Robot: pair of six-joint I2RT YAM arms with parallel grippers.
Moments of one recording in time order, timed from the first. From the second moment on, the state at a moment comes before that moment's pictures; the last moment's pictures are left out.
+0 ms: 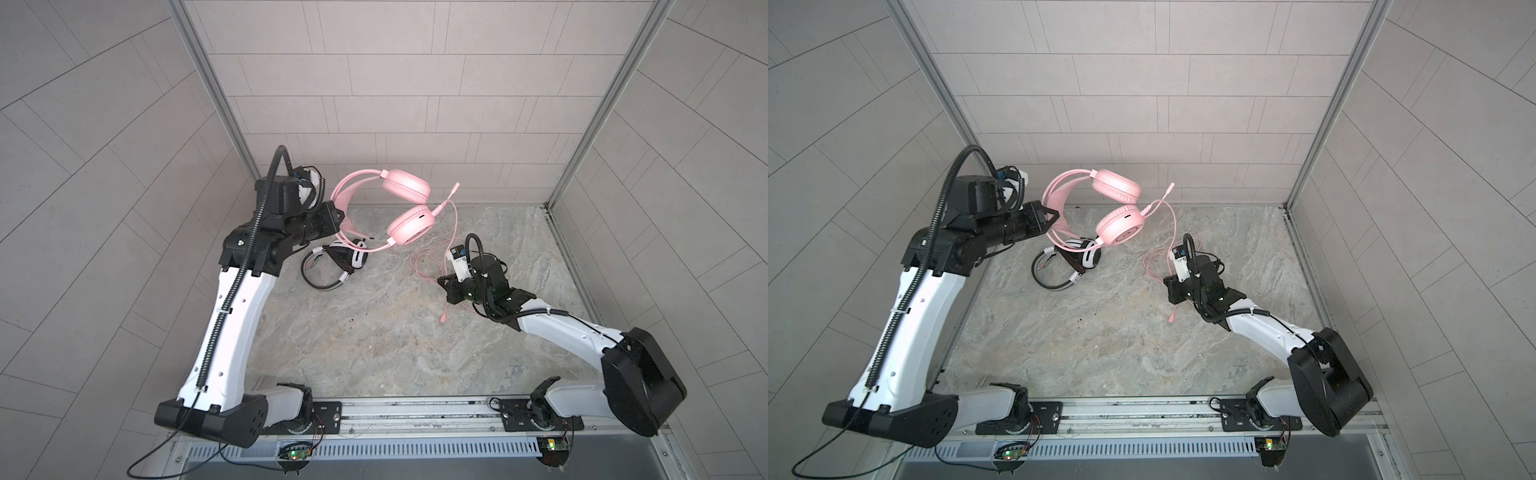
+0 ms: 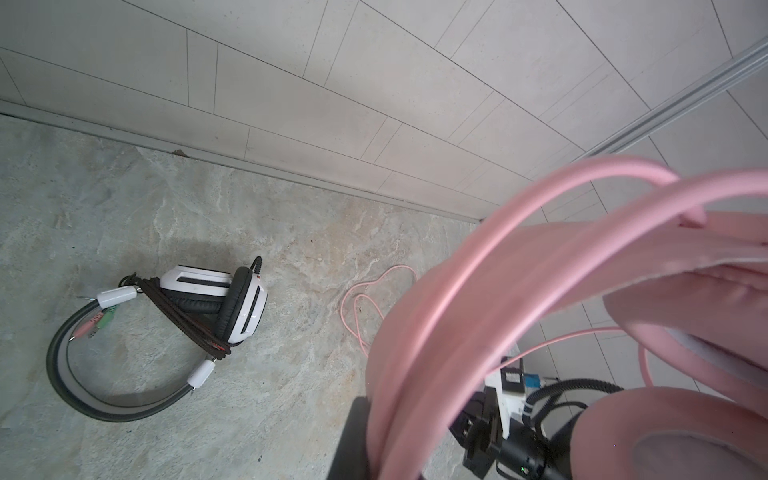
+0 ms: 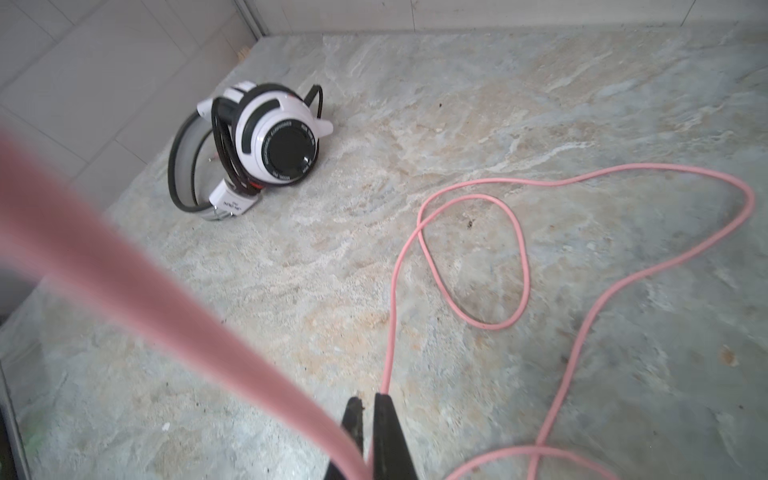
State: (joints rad) left arm -0.17 1.26 1.62 -0.88 0.29 -0.50; right arm 0.53 1.30 0.76 -0.06 -0.15 0.22
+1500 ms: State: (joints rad) left arm -0.39 1.24 1.37 -0.73 0.14 -0.43; right arm 0.88 1.69 2.17 -1.35 0.00 -0.16
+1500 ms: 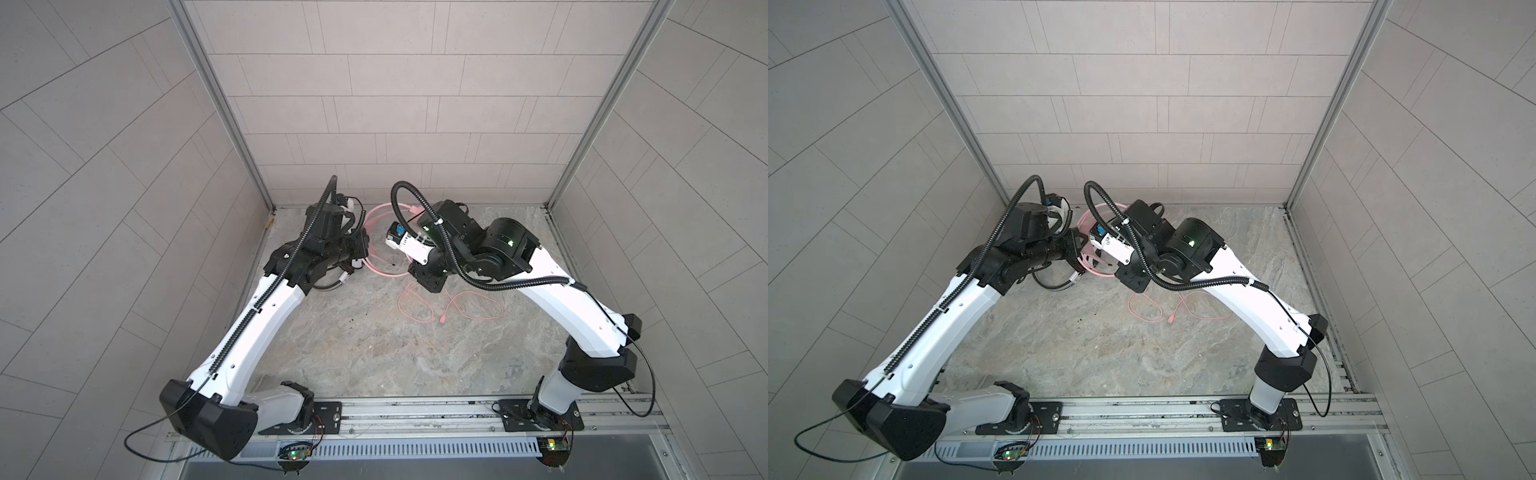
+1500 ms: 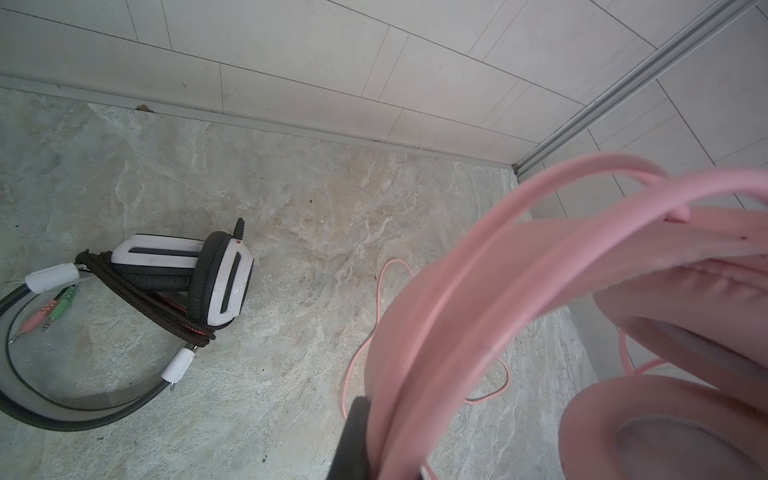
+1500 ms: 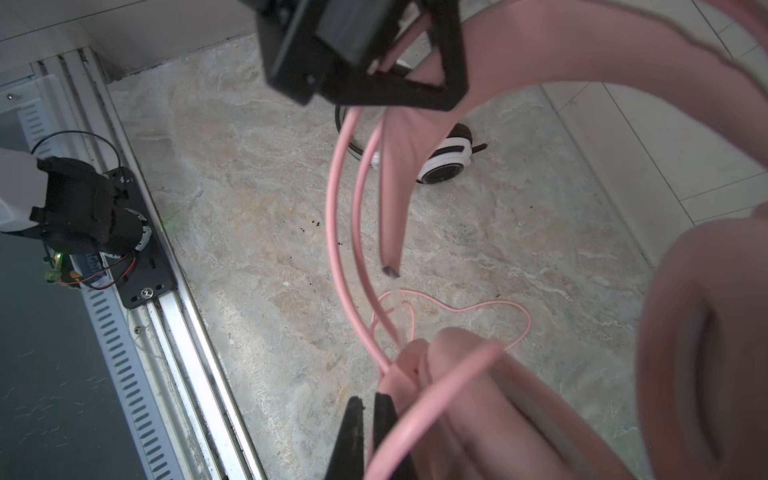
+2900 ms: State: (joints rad) left arm -0.16 1.19 1.53 -0.86 0.00 -0.39; right arm 0.62 1.39 1.44 -1.00 -0.46 -0.05
